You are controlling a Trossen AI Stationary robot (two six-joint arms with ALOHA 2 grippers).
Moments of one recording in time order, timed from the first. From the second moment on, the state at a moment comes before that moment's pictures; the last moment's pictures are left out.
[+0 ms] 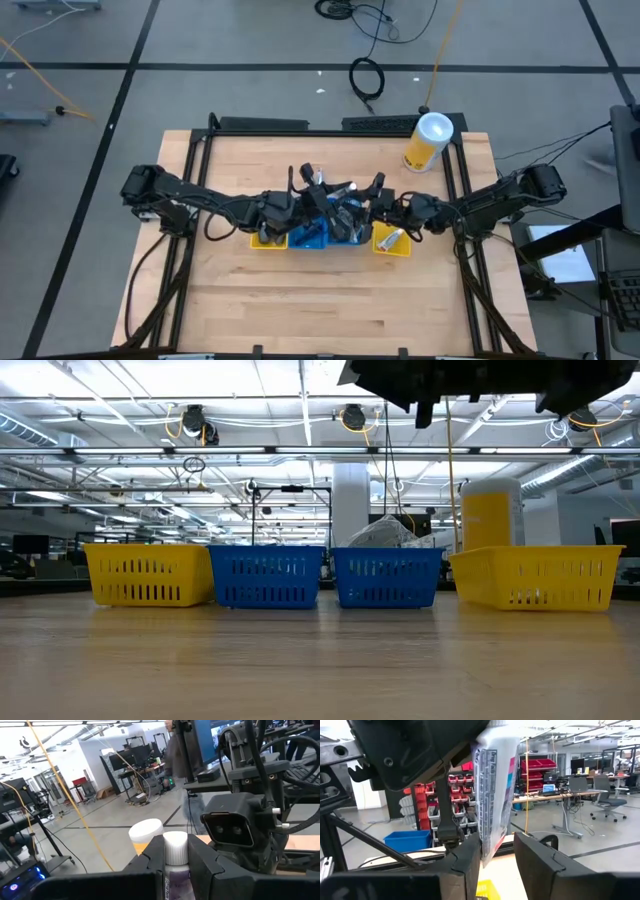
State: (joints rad) left arm -0.21 1.67 1.33 0.39 -0.67 0.30; right arm 0.15 1.39 0.60 0.99 0.41 0.02
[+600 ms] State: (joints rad) left arm -0.21 1.67 1.33 0.39 -0.67 0.31; right arm 0.15 1.39 0.60 0.97 0.42 0.01
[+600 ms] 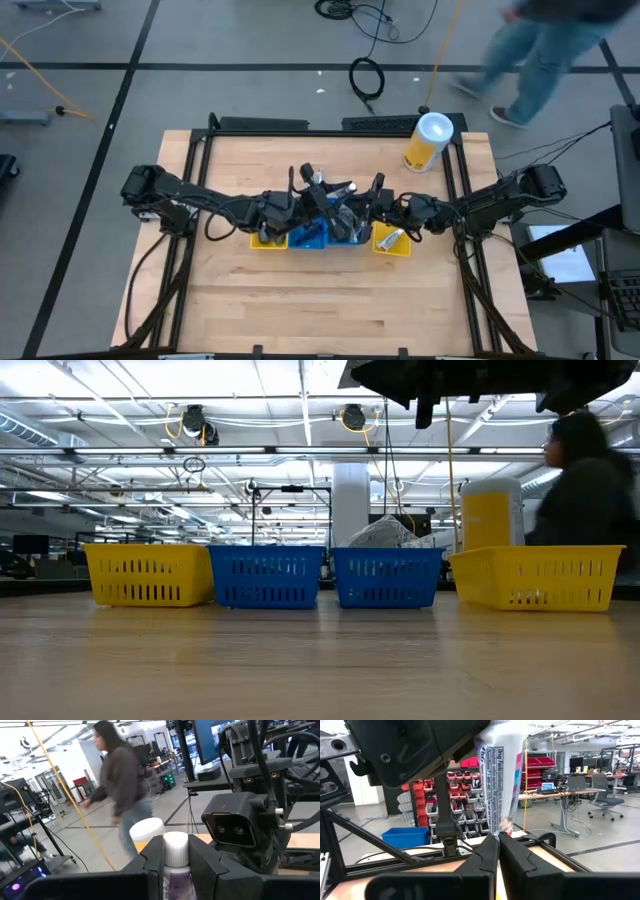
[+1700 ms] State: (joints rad) left arm -0.32 1.63 1.33 0.35 -1.06 0.51; right arm 0.19 1.21 0.60 0.61 0.53 0.03
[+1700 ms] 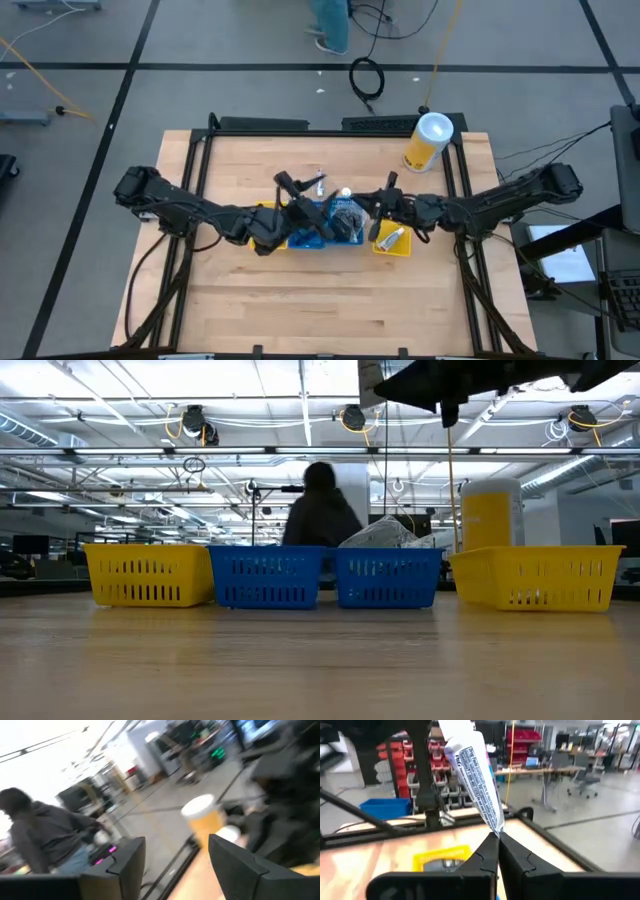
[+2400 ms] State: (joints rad) left arm -0.17 1.61 1.33 -0.26 -0.89 0.00; right arm 0.28 0.92 0.60 -0.50 0.49 0.64
